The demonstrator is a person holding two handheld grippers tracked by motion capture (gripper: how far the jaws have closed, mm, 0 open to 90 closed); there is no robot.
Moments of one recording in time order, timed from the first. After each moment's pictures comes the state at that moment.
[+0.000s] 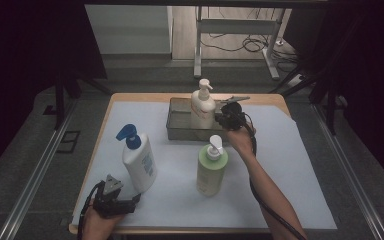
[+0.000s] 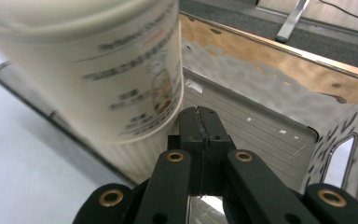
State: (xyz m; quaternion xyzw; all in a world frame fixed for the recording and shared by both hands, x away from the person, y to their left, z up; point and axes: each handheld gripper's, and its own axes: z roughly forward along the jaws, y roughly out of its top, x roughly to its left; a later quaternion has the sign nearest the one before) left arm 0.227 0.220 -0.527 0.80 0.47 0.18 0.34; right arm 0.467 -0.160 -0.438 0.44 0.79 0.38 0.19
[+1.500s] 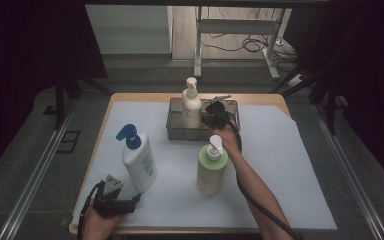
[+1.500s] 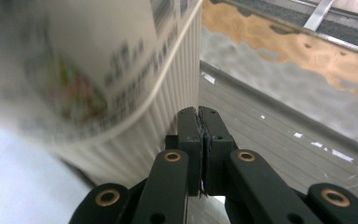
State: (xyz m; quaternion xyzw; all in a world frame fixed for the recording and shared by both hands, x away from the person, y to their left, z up) left arm 0.227 0.220 -0.527 0.79 0.47 0.18 0.34; right arm 0.488 -0.117 -0.457 0.42 0.81 0.37 0.16
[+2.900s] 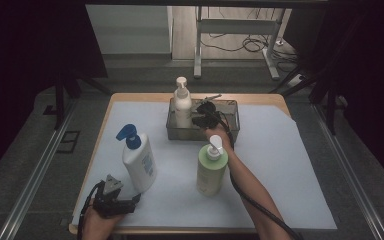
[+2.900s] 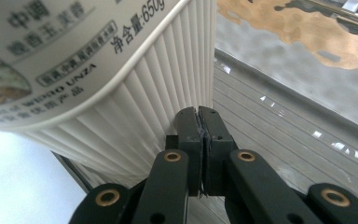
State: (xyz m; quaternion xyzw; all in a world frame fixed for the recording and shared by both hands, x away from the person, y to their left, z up) left arm 0.227 0.220 -0.527 0.79 0.47 0.18 0.34; right arm 0.496 -0.091 -0.467 0.41 0.83 0.37 0.12
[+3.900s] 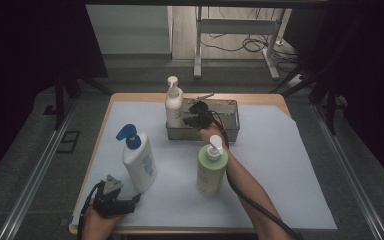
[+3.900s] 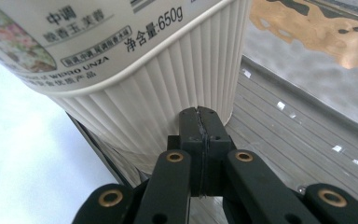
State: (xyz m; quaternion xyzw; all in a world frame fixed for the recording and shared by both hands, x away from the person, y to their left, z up) left arm 0.227 0.220 -0.527 0.80 0.47 0.18 0.34; right arm 0.494 -0.070 -0.463 0.38 0.84 0.38 0.10
